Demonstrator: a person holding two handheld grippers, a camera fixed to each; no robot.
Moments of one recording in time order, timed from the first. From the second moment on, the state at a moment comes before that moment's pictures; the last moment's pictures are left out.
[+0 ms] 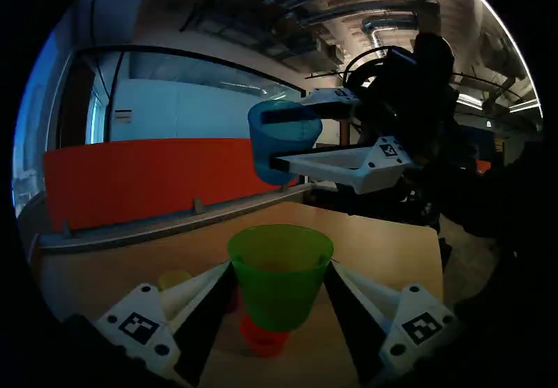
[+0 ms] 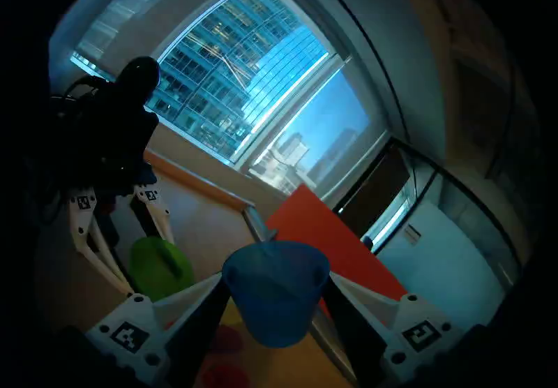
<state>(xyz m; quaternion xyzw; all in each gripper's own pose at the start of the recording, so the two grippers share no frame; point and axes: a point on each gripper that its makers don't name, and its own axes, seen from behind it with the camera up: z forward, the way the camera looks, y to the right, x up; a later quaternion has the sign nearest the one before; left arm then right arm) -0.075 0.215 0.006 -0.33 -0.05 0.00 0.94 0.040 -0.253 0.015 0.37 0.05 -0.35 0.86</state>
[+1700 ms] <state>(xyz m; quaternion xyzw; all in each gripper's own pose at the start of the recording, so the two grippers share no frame) -0.068 0.244 0.008 -0.35 -0.05 0.00 0.94 0.066 -0.251 0.033 0.32 0.12 -0.50 0.80</state>
